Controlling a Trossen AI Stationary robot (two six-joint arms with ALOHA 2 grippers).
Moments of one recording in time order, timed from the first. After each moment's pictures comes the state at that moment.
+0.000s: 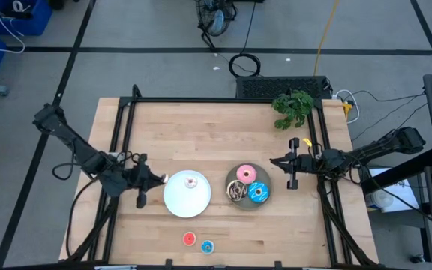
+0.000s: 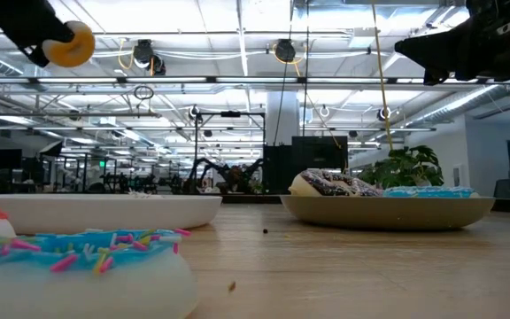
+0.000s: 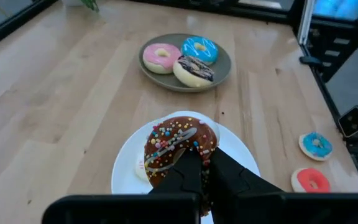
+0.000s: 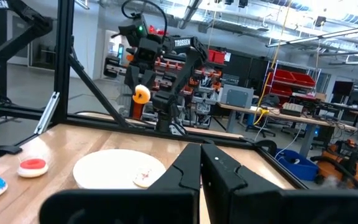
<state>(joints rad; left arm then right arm) -0.69 0.82 0.58 -0.39 -0.62 -0.56 0.25 0.61 0.02 0.77 0.31 -0.22</state>
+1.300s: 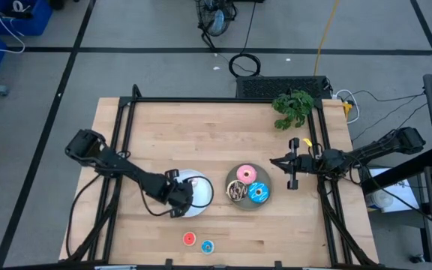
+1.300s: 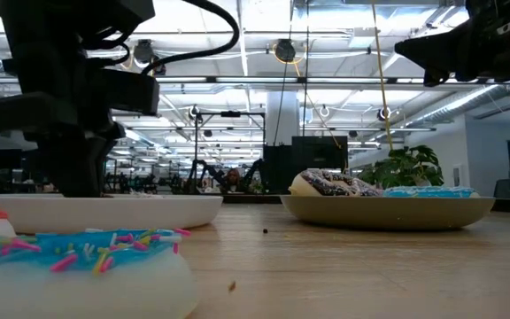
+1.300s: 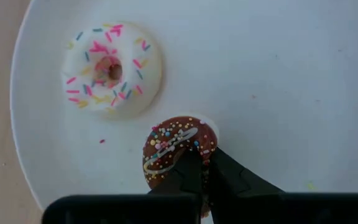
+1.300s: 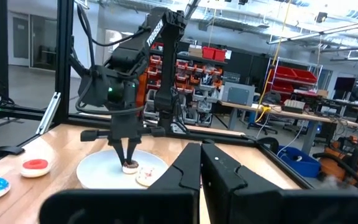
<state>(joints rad) -0.42 1.72 0.93 -0.58 -0.22 -0.57 0.25 0.61 0.02 0.76 0.31 -0.20</state>
